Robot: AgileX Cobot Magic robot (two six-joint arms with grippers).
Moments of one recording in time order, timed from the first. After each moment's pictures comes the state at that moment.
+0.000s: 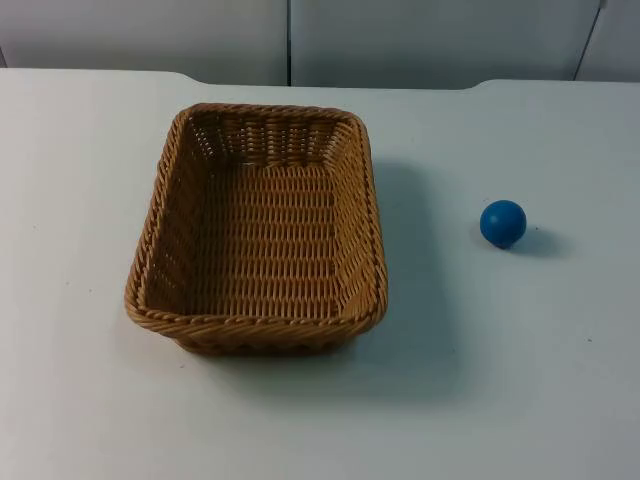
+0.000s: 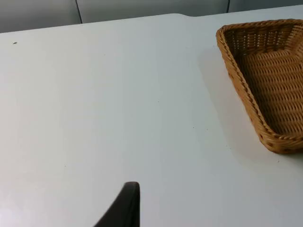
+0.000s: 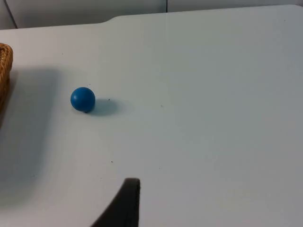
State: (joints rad) right arm -0.02 0.00 -0.52 -0.07 1.09 0.05; left arm 0.00 0.00 -0.51 -0.09 1.08 0.13
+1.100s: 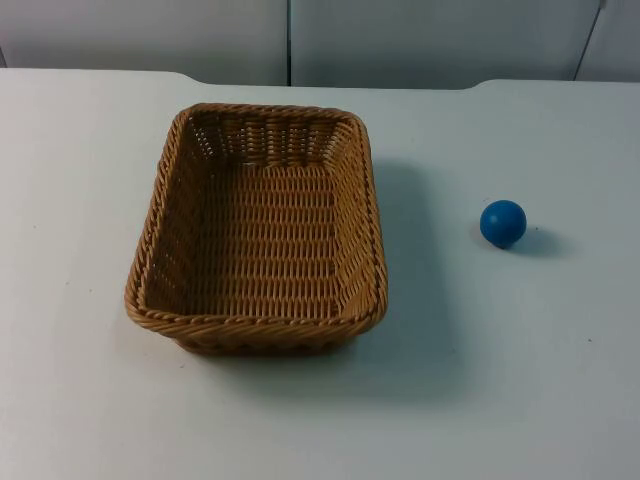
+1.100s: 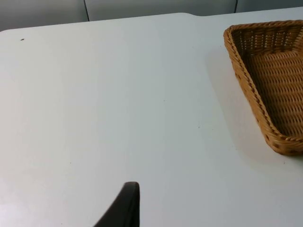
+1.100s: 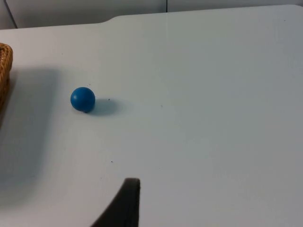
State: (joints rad) right arm -0.02 0.00 -0.52 -0.07 1.09 0.05; left arm 0.00 0.00 -0.51 -0.07 1.08 0.10
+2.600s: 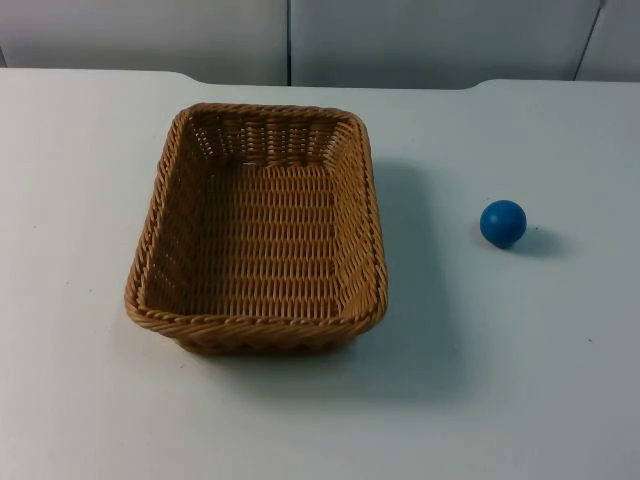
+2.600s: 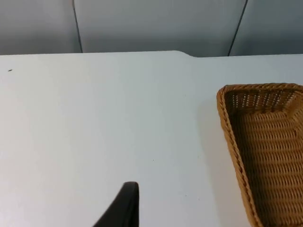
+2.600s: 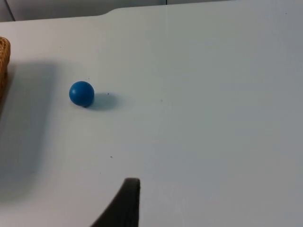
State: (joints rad) right arm -0.02 0.03 -0.52 -0.07 1.09 0.05; left arm -0.03 0.69 -0.93 -0.08 0.89 0.03
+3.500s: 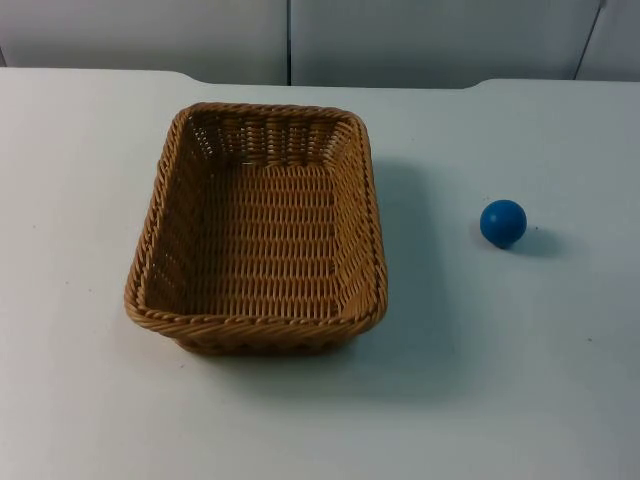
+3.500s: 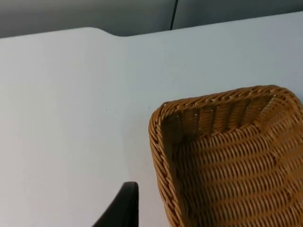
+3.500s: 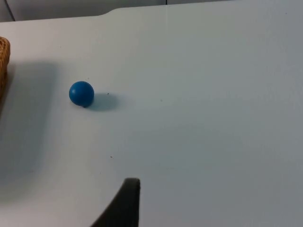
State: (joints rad) right arm -0.02 0.03 -0.52 -0.07 1.09 0.05; left arm -0.35 1.64 -1.26 0.09 0.49 -0.23
